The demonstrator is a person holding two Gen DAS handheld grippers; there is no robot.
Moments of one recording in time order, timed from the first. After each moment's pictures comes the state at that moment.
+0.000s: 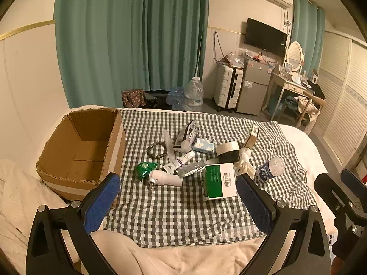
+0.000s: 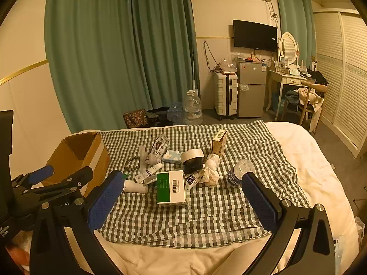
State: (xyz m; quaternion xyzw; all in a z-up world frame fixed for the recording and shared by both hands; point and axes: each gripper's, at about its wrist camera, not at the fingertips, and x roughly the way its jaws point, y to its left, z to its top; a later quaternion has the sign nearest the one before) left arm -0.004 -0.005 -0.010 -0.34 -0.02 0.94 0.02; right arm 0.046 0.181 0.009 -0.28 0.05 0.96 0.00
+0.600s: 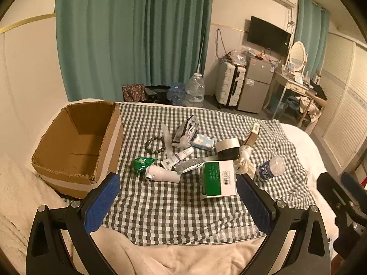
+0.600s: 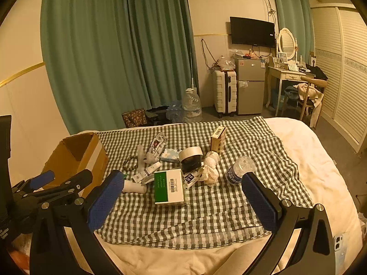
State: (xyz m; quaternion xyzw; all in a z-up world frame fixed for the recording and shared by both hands) left arm -0.013 0.001 -0.025 -0.35 -0.03 0.94 0.01; right arm 0.040 0.190 -0.004 -0.28 0.06 0.96 0.01
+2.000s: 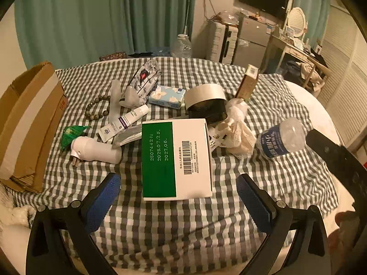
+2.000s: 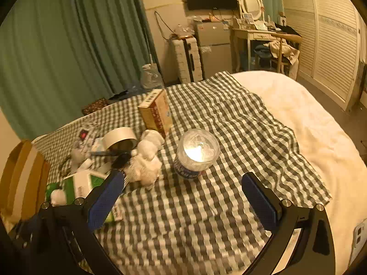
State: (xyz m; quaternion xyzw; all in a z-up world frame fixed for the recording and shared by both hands) left arm -0.113 0.115 -0.172 -0.45 -0.01 0.89 0.03; right arm -0.083 0.312 -0.145 -0.35 0.14 0.92 0.10
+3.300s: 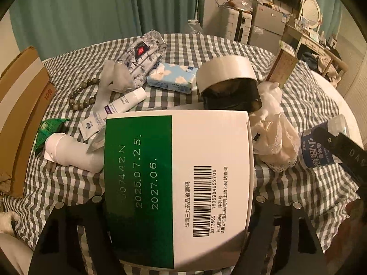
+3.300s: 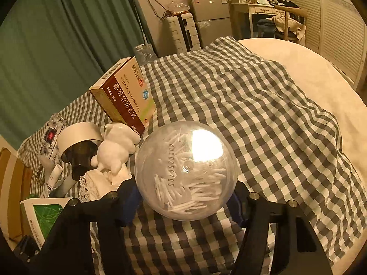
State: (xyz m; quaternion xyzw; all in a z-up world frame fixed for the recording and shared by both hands) left arm -0.171 0.120 -0.229 -0.47 0.00 0.88 0.00; right arm -0.168 0.348 -0.223 -0.40 0.18 0.89 0.09
